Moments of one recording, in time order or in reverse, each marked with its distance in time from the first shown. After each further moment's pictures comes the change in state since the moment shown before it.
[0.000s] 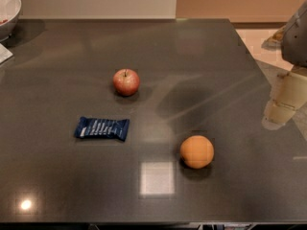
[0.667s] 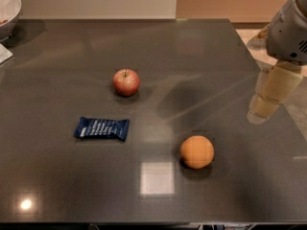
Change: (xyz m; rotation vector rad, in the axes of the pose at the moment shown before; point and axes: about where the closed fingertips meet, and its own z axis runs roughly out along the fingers) arm -0.023 -0.005 0.009 -0.052 -0.064 -0.013
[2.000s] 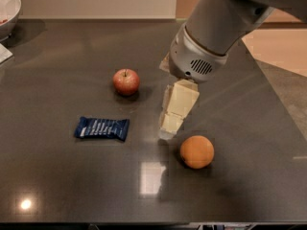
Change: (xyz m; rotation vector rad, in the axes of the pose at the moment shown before) arm -0.150 0.057 0.072 -0.205 -0.186 -0.147
